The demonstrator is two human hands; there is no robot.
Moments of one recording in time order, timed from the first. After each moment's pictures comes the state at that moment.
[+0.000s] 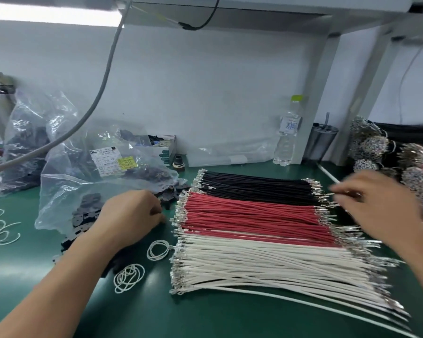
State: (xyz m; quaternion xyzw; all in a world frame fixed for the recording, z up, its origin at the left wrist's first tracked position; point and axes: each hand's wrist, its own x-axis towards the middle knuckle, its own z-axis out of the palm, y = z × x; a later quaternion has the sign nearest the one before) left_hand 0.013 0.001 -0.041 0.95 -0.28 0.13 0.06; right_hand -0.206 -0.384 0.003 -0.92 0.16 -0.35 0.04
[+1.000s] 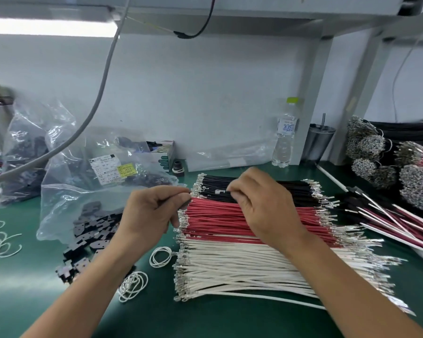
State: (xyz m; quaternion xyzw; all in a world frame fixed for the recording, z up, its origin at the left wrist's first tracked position) left_hand -0.023 -0.025 -0.036 0.73 -0.30 0.05 0.62; right_hand -0.125 -0.247 -0.018 -0.90 -0.09 -0.42 0.09
